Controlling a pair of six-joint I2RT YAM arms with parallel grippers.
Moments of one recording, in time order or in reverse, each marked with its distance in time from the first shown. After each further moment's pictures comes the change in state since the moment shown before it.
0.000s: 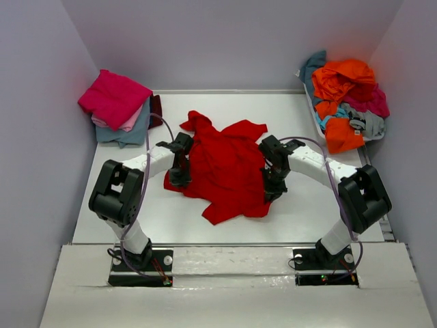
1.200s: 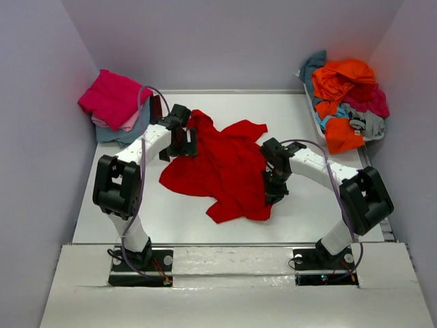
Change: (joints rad) left arm 0.076 0.069 0.359 -0.131 -0.074 0.041; right arm 0.000 -0.021 -0.040 0.009 -0.011 -0.001
